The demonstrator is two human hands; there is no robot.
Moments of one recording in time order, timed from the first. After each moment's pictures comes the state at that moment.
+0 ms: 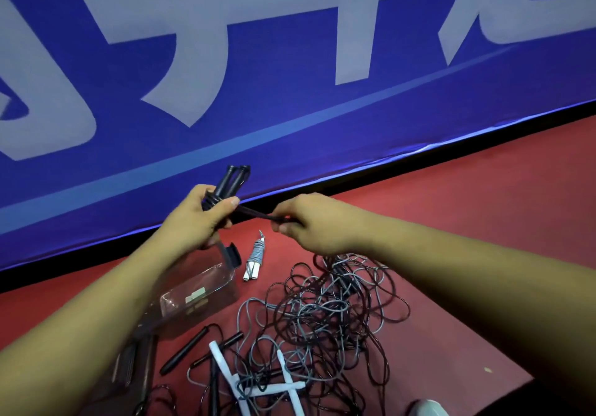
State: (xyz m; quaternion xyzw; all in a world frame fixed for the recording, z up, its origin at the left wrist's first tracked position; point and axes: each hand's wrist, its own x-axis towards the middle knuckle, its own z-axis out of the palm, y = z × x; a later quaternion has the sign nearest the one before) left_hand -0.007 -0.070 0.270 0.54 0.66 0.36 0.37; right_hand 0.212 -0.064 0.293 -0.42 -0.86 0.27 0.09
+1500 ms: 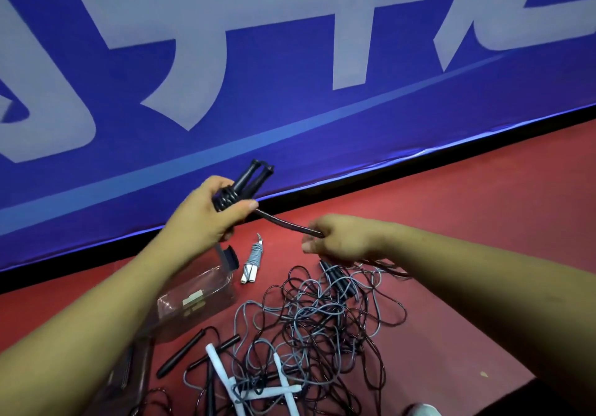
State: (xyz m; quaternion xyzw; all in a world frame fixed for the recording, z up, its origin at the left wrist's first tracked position) left_hand 0.016 -0.081 0.292 0.64 0.61 0.35 0.32; right_hand 0.252 -0.060 0.262 -0.50 -0.73 0.47 0.03
